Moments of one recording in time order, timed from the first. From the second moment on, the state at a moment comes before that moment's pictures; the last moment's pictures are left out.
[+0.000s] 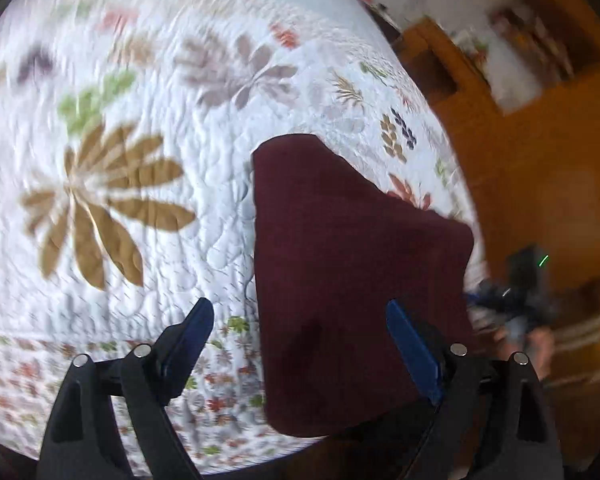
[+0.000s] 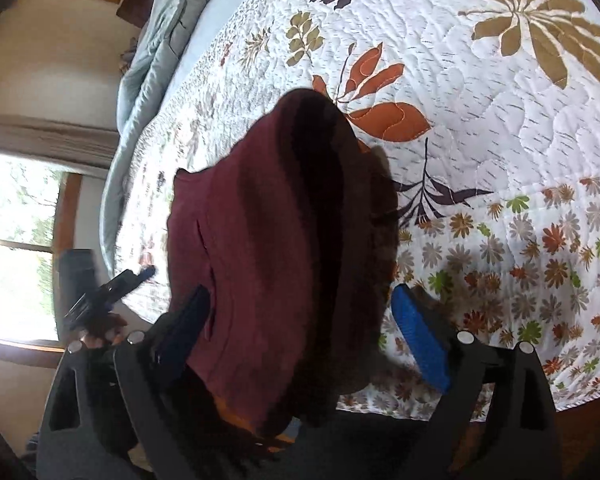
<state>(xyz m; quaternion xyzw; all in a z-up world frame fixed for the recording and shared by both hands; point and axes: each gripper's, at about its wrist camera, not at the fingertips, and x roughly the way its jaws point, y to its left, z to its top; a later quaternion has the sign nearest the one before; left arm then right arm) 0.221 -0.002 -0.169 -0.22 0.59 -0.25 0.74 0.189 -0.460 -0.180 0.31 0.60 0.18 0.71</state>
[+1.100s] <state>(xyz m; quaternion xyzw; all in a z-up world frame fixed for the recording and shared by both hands) 0.238 -0.043 -0.237 -0.33 0.62 -0.34 0.62 0.222 -0.419 -0.217 0.31 0.63 0.25 0.67</state>
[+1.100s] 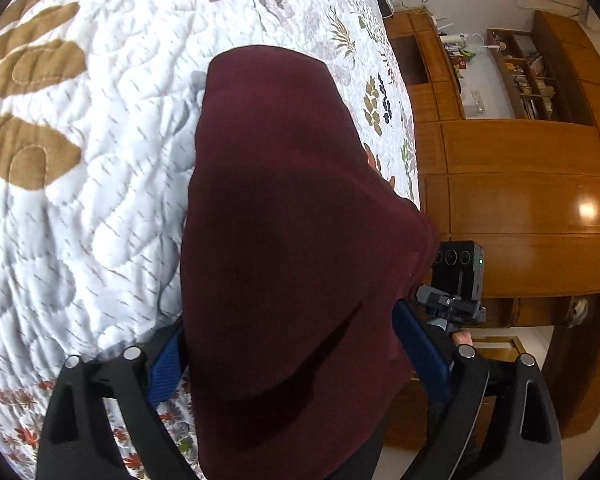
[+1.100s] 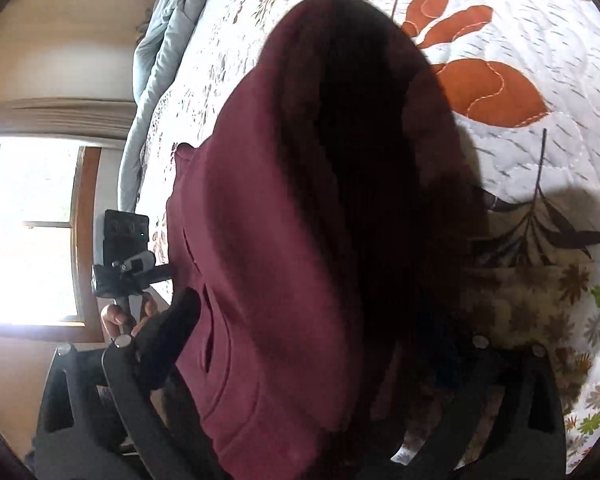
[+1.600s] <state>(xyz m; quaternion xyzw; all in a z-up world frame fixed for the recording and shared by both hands) 0.224 -0.025 -0.211 -0.31 0.60 -0.32 0.66 0.202 -0.396 -0.160 0.27 0.59 0.24 0.72</state>
